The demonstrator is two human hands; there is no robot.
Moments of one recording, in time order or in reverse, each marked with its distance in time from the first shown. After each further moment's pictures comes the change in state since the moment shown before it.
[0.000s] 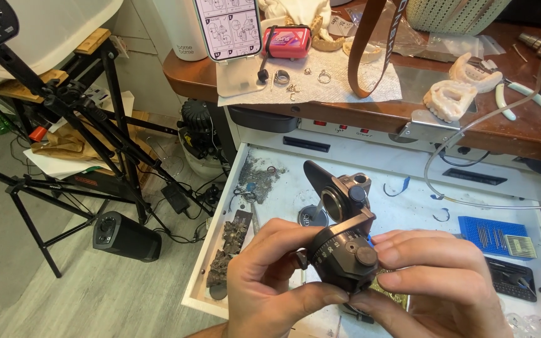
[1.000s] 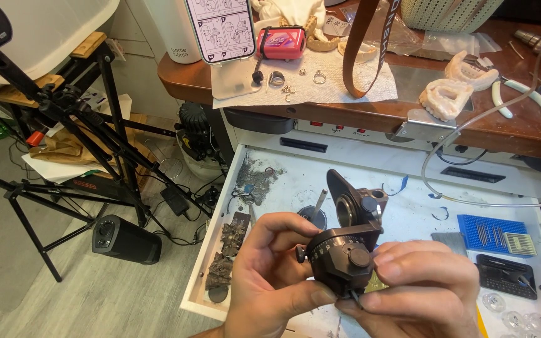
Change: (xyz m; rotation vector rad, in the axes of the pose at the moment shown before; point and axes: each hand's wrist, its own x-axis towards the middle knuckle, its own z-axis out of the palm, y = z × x) left_hand 0.000 -0.013 0.000 -0.533 -0.054 -0.155; right_hand -0.016 -0.007 0.027 -0.042 0.214 0.084
